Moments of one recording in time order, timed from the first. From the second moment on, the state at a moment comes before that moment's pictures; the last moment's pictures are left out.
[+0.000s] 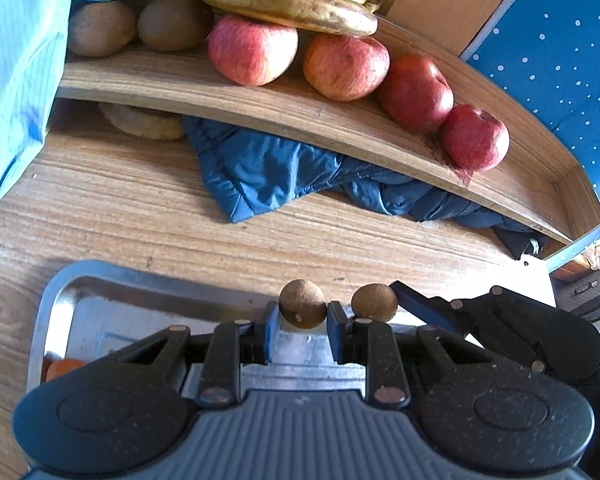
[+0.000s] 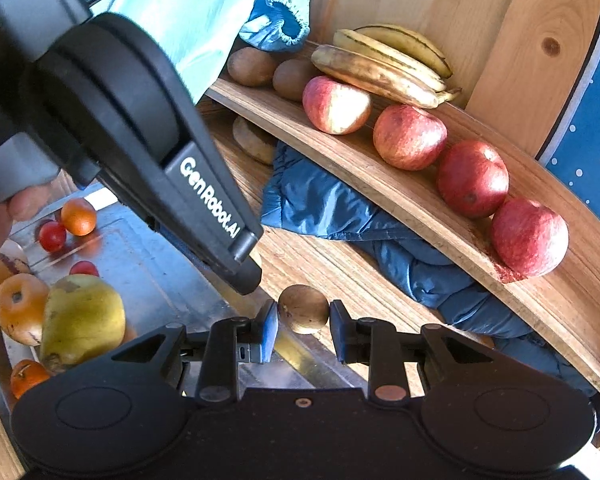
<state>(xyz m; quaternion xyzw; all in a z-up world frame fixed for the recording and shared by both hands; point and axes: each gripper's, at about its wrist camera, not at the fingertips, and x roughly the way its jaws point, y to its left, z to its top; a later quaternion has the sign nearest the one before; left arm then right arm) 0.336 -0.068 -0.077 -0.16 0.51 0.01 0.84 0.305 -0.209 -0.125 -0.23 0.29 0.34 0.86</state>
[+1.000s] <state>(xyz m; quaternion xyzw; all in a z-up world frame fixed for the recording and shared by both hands) 0.323 -0.075 -0.094 -0.15 0.55 -0.02 0.82 0.280 -0.229 -0.131 -0.22 0.34 0.33 0.85</state>
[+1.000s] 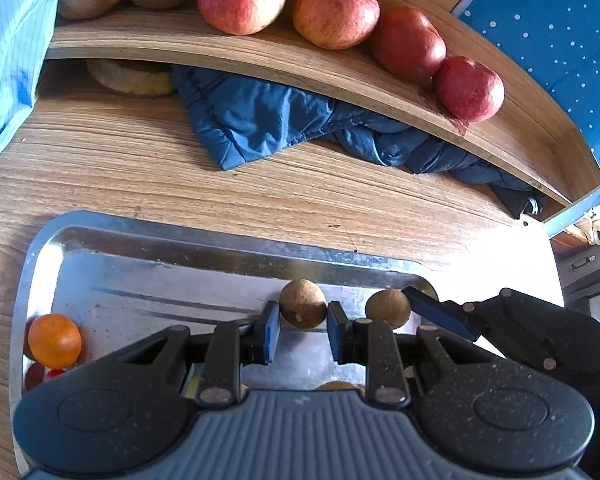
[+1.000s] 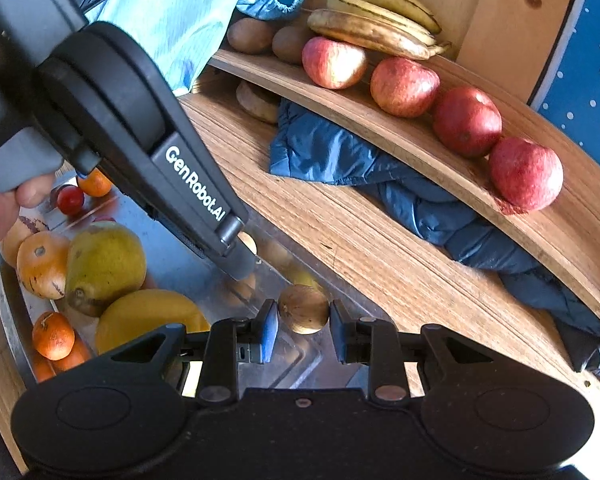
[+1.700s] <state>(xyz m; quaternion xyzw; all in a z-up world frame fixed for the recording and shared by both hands) 0.320 -0.085 -0.100 -0.14 0.56 -0.03 0.82 0.266 -0.238 -0.134 -0.21 0.36 0.33 0.85</state>
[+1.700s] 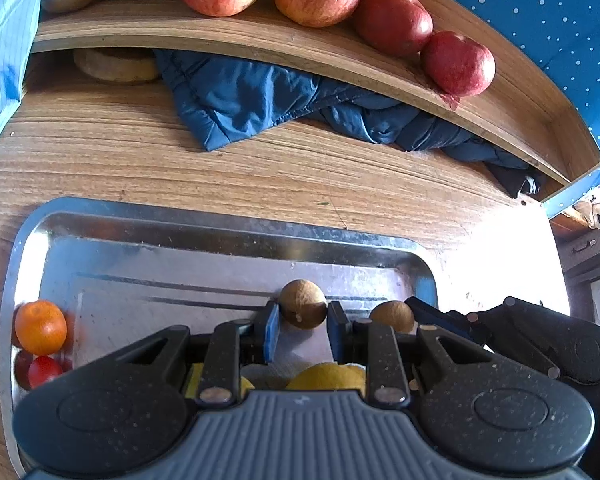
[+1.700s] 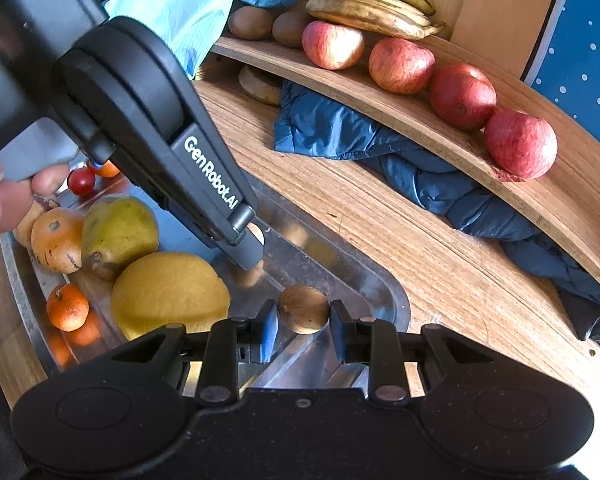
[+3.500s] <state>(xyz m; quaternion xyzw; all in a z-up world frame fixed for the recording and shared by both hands) 0.316 -0.082 -0.080 -0.07 0.54 -0.01 0.84 0.256 -0.240 -0.114 -0.15 0.35 0.21 0.90</state>
